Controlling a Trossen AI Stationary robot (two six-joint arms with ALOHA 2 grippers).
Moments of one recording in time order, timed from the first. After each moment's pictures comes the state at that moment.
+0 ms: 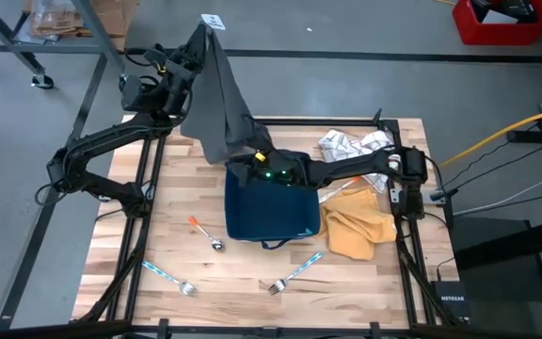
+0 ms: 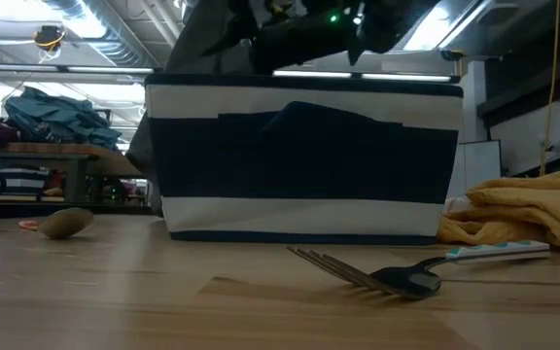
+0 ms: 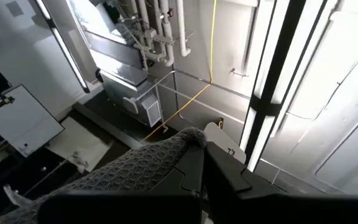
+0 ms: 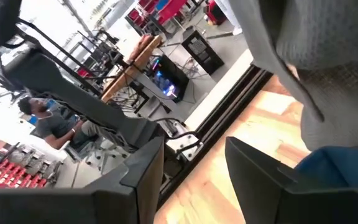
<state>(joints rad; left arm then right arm) 0.56 1.28 1.21 0.93 -0.24 -0.74 -0.07 1.94 1.31 0.52 0.20 0.81</state>
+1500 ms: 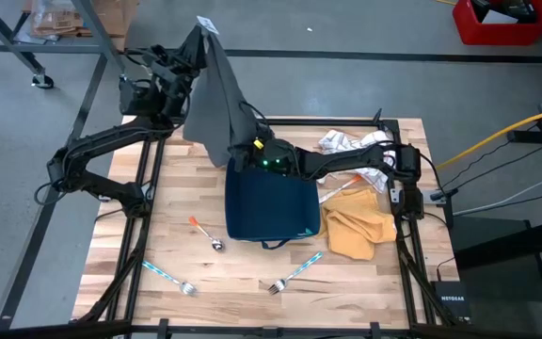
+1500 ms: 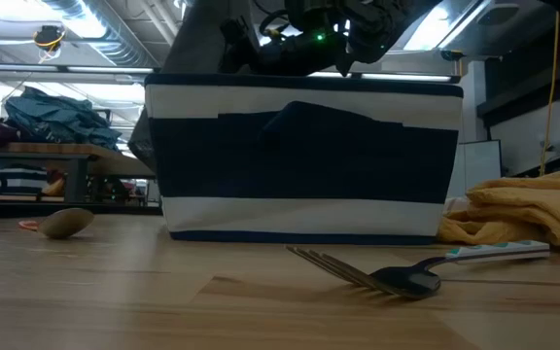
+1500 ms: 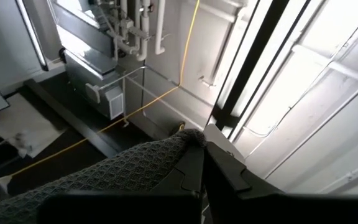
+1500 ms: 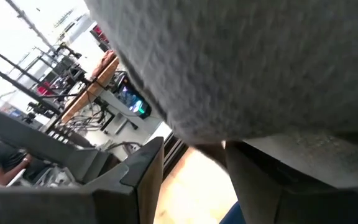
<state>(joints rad) 0.53 1.28 1.21 1.02 -0.19 -0.92 -0.14 1.98 1.37 0.44 0.27 0.81</state>
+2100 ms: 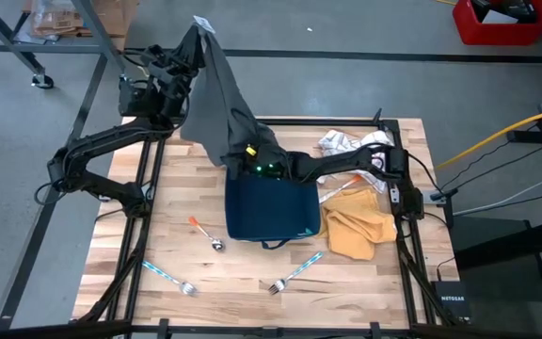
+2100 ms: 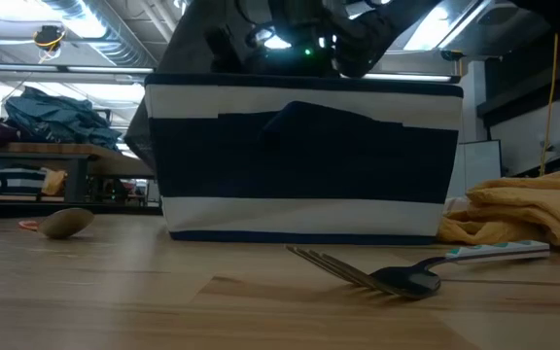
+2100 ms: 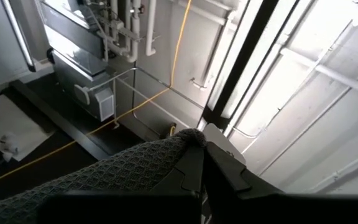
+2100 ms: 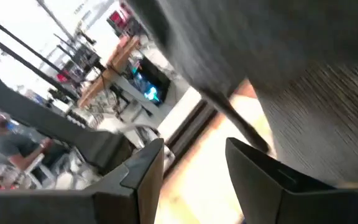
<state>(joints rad) 0.52 1.28 1.21 1.06 -0.17 -0.92 -0.14 2.08 1.42 0.51 0.20 0.81</state>
